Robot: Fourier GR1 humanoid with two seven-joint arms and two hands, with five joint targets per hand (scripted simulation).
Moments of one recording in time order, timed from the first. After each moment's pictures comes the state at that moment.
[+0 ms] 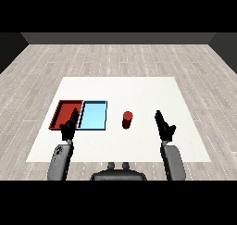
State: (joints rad) left arm -0.01 0.14 0.00 -1.60 -0.01 0.04 0.03; right arm 0.01 -0.08 -0.02 -1.57 -0.01 0.01 0.00
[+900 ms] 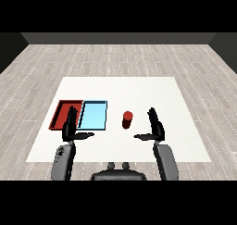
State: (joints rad) left arm 0.00 0.06 0.05 -1.60 0.04 0.00 -0.34; right arm -0.01 0.00 0.06 -1.56 -0.04 0.02 -0.26
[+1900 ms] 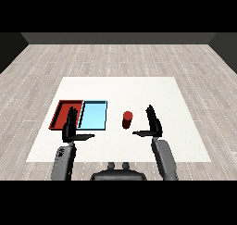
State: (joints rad) left arm 0.02 0.05 0.05 -1.62 0.04 -0.01 -0.37; right arm -0.10 -0.01 0.04 -1.44 -0.08 0.01 -0.30
